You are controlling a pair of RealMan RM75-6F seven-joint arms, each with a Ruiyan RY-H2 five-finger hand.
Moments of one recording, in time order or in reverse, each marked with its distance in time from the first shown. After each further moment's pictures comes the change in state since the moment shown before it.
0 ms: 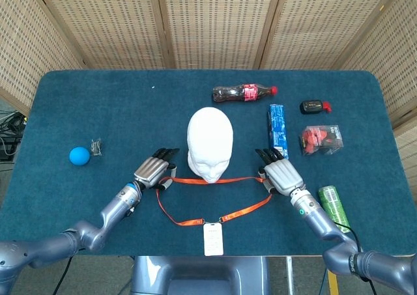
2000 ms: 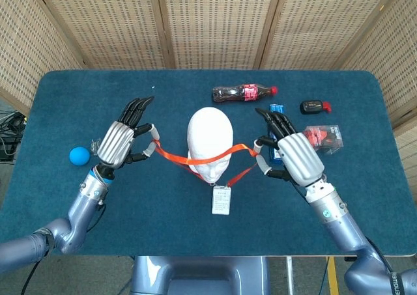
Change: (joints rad) left arm 0.076 0.278 -0.124 -0.360 0.141 0.527 -0.094; right arm -0.031 0.410 0.206 -0.645 0.016 0.280 0.209
